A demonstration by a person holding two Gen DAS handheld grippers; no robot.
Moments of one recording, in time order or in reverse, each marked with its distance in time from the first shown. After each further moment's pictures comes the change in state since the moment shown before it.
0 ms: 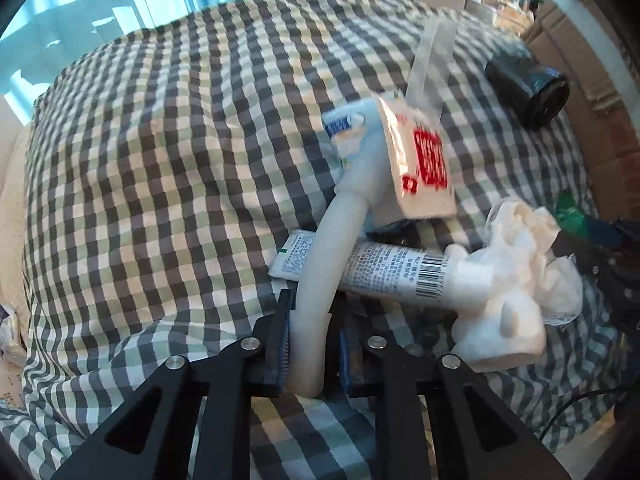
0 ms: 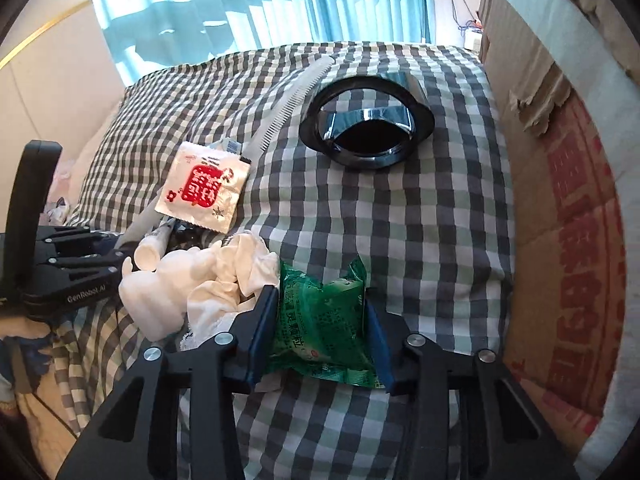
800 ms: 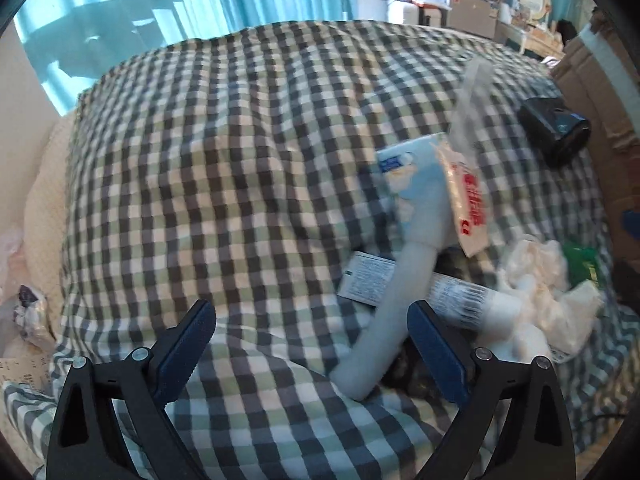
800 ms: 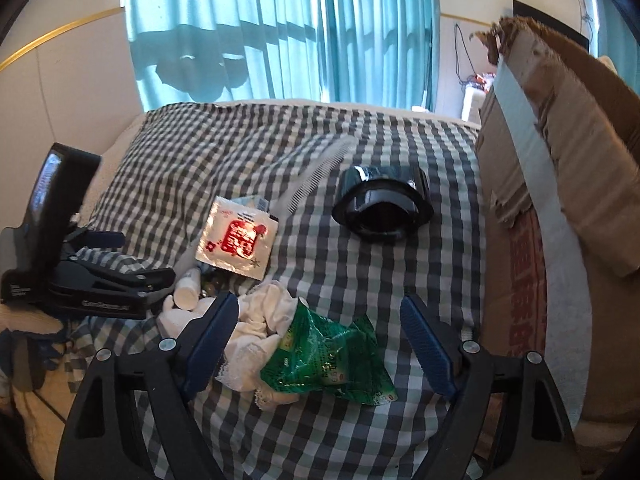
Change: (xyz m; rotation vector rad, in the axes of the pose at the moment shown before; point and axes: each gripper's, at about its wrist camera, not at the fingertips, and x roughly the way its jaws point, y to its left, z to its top) left arm 0.010 0.031 0.014 -0.061 -0.030 0.072; right arm -0.033 0.018 0.006 -0.077 -0.119 -0.051
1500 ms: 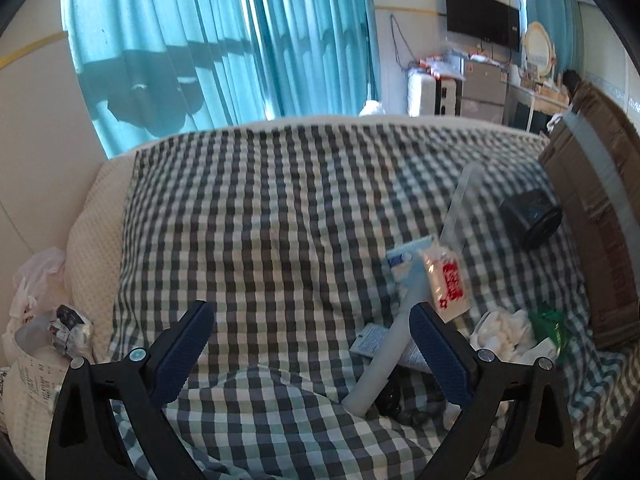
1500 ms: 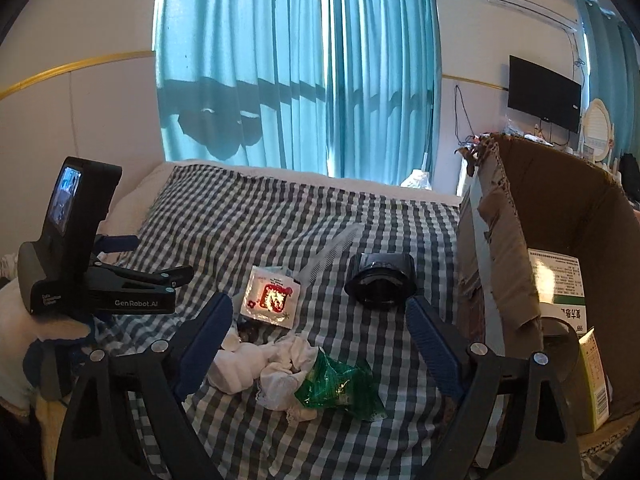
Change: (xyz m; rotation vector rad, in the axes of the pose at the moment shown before) left arm -0.057 0.019 0.014 -0.067 -0.257 0.089; right arm -0.071 0.020 0.010 -0.071 -0.222 0.001
